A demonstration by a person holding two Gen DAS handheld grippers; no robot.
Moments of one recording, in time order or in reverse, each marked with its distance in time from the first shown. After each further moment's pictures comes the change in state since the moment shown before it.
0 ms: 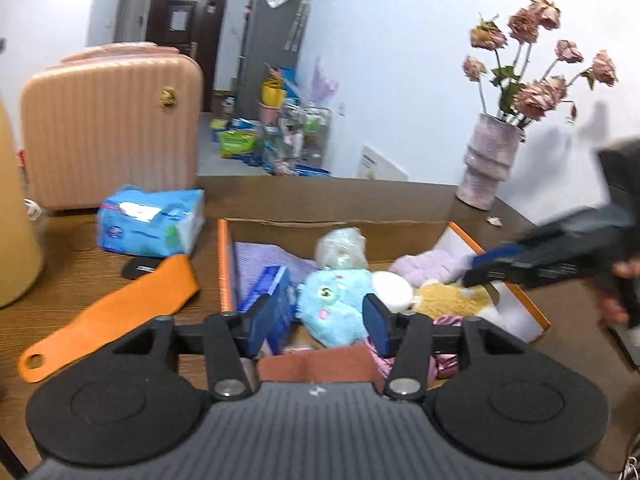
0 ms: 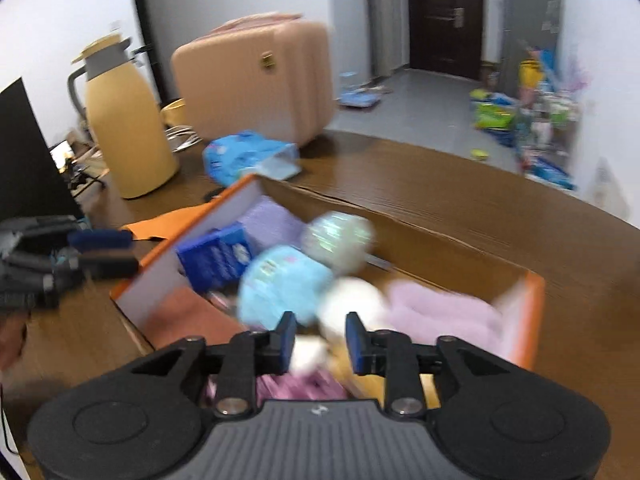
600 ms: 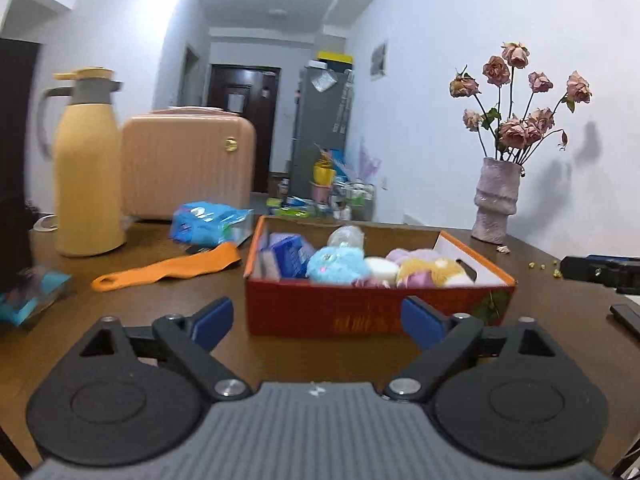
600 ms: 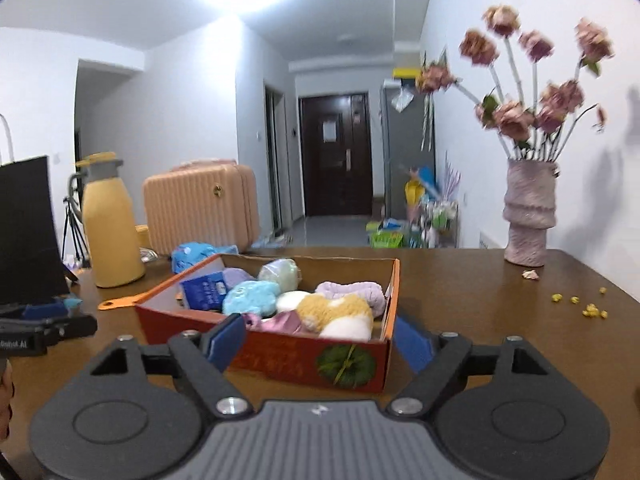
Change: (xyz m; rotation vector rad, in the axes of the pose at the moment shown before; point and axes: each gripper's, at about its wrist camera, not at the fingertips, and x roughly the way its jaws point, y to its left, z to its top) left arm -0.121 -0.073 -0.154 -0.017 -0.292 0.189; right arm -0.139 0.082 -0.207 0.129 -0.548 -0.270
